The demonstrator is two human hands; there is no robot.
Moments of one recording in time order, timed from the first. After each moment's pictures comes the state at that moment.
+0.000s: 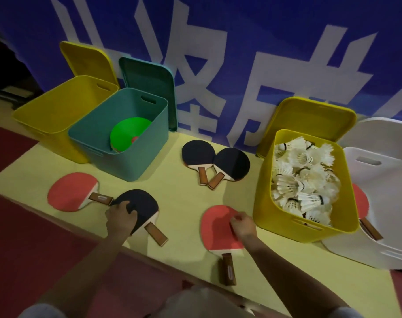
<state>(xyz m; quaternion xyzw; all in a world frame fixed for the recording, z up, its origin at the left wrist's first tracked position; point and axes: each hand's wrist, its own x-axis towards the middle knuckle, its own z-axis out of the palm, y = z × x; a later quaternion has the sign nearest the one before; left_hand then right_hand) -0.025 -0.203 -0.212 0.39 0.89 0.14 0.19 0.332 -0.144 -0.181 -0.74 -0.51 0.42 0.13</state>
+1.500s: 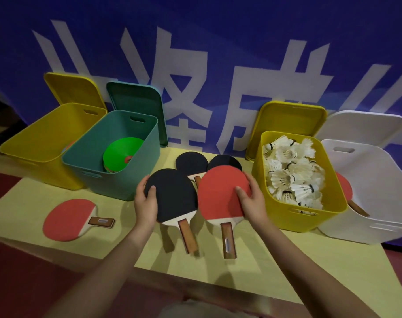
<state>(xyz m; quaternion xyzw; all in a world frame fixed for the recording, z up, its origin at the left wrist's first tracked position) 0.052 -0.171 -0.087 0.33 0.66 0.58 0.35 0.311 -0.152 -0.074 -0.60 -0.52 0.40 0.46</state>
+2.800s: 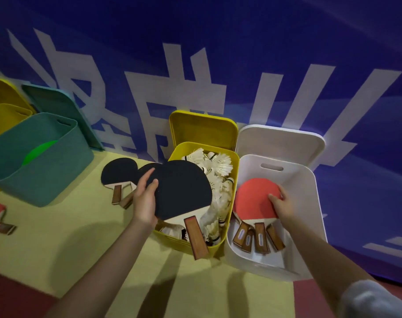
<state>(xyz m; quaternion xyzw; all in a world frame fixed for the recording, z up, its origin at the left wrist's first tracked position) 0.411 -0.084 -0.029 0.21 0.58 0.64 0.46 0.758 0.022 -0.153 -0.68 -0.44 0.44 0.39</state>
